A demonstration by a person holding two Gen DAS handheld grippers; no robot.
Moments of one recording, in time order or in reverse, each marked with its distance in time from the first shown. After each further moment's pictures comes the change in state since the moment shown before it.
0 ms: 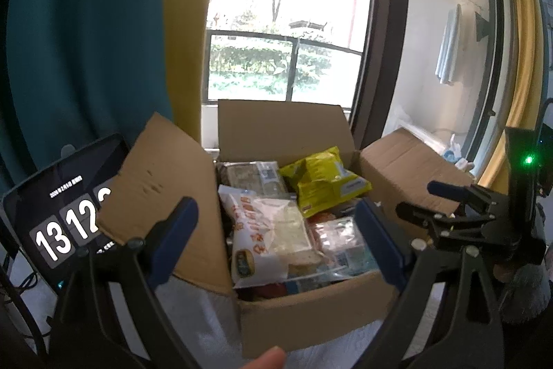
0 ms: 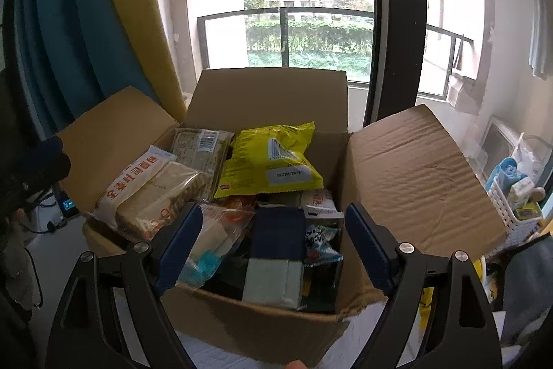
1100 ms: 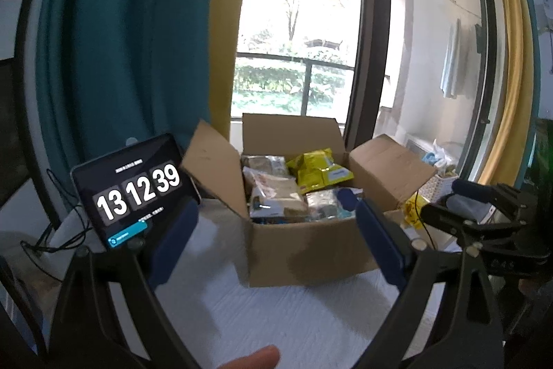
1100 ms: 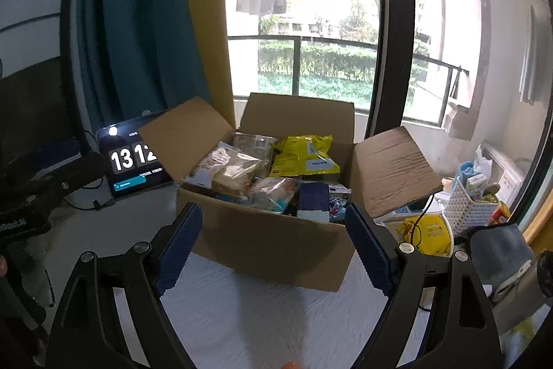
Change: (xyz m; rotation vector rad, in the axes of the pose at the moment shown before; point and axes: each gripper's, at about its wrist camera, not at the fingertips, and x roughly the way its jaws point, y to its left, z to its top) left arm -0.139 -0.019 -0.041 -0.013 -0.091 0.078; right arm -0.147 0.070 -0.044 -0.066 -0.111 -0.007
